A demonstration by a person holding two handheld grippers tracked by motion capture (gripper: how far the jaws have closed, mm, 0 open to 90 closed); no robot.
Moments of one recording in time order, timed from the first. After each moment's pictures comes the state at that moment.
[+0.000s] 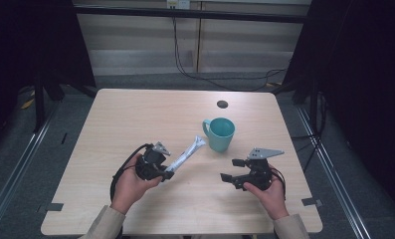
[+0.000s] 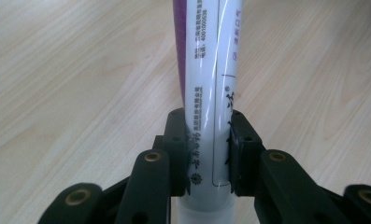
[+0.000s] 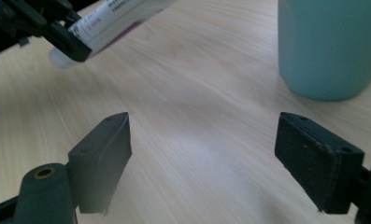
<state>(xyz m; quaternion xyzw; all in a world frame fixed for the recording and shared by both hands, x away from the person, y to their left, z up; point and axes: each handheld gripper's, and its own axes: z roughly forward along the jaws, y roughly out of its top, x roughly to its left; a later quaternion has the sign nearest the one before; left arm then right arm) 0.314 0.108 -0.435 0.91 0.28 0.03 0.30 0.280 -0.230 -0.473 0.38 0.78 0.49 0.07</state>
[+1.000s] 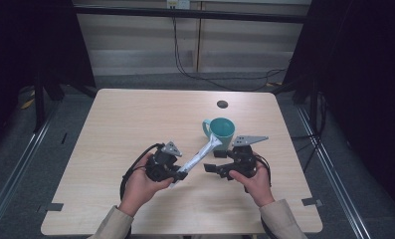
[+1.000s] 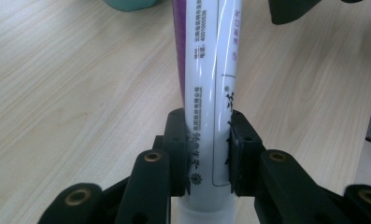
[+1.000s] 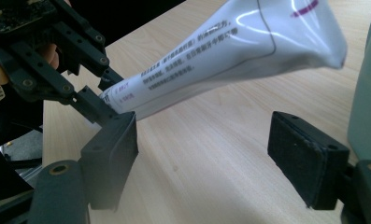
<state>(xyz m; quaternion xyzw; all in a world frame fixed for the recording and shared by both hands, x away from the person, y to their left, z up) 0.302 0.081 -0.423 0.91 0.25 0.01 0.34 0.306 -0.187 -0.447 0.35 0.78 0.52 0.02</state>
